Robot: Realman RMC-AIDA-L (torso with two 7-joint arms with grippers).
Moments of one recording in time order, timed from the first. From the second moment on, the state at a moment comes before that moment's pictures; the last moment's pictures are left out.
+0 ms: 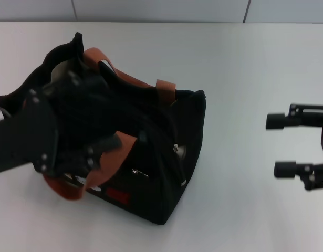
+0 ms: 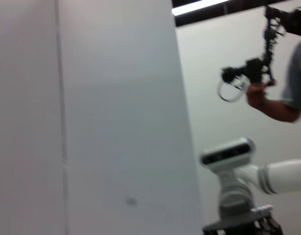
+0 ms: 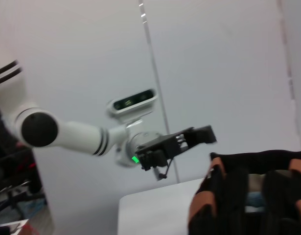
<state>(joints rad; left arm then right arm) -0.25 -2.06 0.93 0.72 1.42 1.99 -0.95 0.33 2.08 -0.79 -1.13 -1.75 -2.08 1.56</state>
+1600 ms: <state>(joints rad) -0.24 -2.07 0.94 0.79 1.48 1.99 -1.07 0.32 2.08 -0.81 -0.98 -1.68 -2.05 1.35</state>
